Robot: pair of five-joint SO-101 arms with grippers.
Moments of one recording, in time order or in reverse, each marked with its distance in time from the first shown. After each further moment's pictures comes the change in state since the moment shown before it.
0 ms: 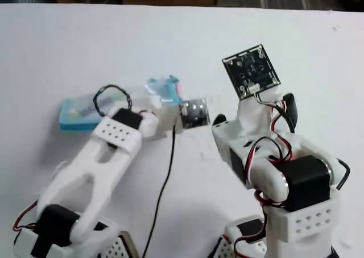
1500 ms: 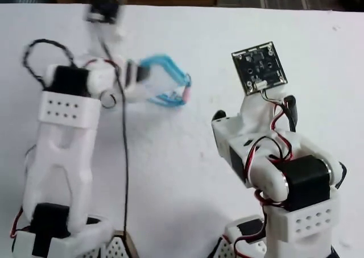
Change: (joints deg) left arm -16.3 0.8 -41.8 25.8 63.6; right arm 0.0 0.1 0.0 -0.9 -5.1
